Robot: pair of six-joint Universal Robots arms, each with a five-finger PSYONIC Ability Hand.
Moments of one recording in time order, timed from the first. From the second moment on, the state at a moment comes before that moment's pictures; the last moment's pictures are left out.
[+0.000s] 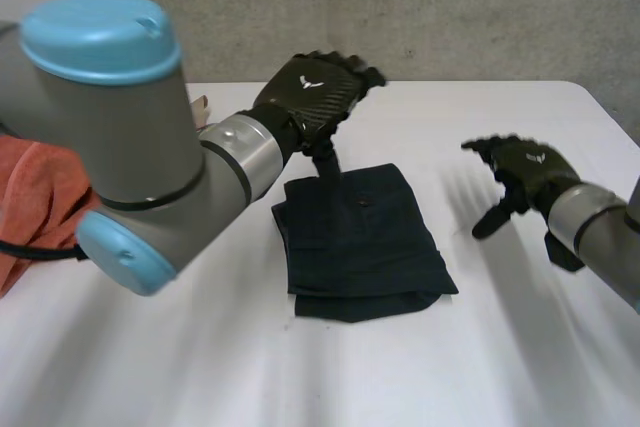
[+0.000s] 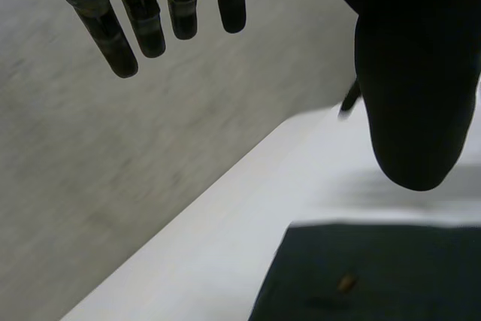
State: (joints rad) left arm 4.05 -2.07 -1.03 3.03 -1.36 3.37; right arm 1.75 -1.20 1.57 -0.03 1.32 3.03; left_hand 0.21 0.21 0.22 0.21 0.05; right_hand 0.18 0.17 0.18 0.21 0.05
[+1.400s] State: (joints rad) left arm 4.06 -1.98 -1.05 3.01 -1.04 3.25; right arm 1.42 -0.22 0.17 0.09 1.38 3.15; left_hand 0.22 0.23 0.22 0.23 0.05; right_hand 0.91 1.09 1.10 1.21 0.88
